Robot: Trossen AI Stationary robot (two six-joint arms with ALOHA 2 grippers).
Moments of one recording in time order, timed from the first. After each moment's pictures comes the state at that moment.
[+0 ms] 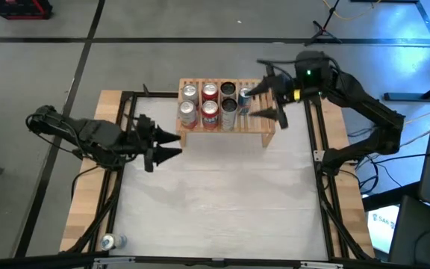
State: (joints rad) left arm -0.34 0.96 1.09 -0.27 -0.48 -0.65; right arm -0.38 1.34 1.72 -0.73 -0.51 -0.27
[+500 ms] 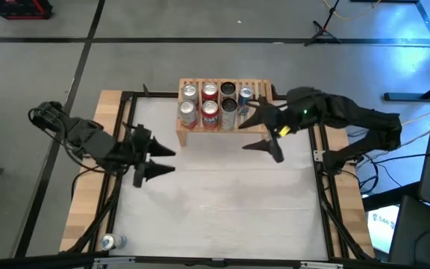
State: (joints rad) left arm -0.50 1.05 1.29 -0.52 -0.48 -0.73; right arm 0.01 1.37 1.72 -0.75 -0.21 -0.05
